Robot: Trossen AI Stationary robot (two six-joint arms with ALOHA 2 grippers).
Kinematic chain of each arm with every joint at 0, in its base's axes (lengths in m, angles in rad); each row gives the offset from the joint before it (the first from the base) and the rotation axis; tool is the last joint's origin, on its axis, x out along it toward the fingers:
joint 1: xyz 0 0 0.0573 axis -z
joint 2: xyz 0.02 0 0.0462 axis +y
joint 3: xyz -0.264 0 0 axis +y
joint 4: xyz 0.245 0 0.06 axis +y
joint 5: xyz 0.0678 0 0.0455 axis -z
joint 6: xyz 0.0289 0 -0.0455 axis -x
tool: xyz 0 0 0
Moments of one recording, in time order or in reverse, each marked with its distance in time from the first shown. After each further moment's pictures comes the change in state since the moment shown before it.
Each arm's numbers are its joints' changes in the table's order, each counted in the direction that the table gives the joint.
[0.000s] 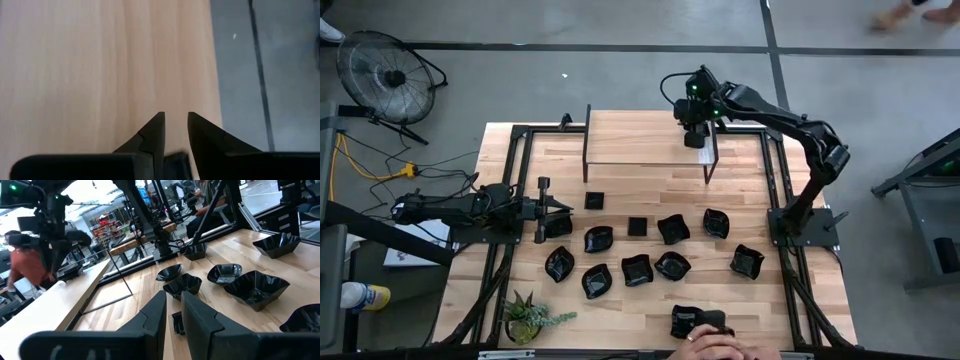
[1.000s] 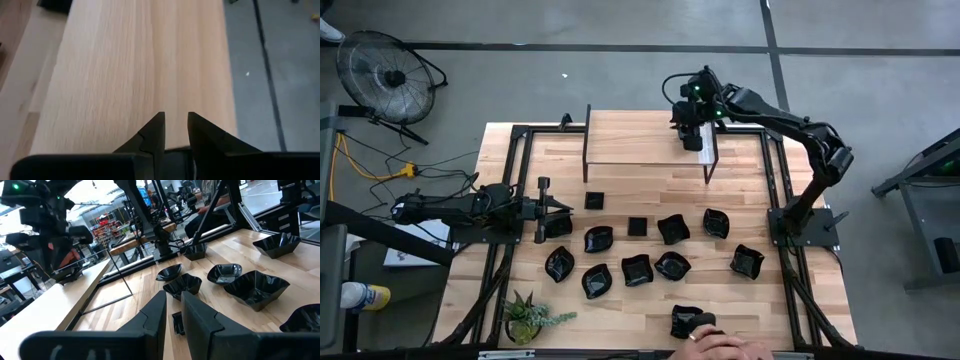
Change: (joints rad) left arm 0.000 0.000 0.000 0.000 0.000 0.000; right arm 0.012 -0.019 0.069 -0.137 -0.195 0.043
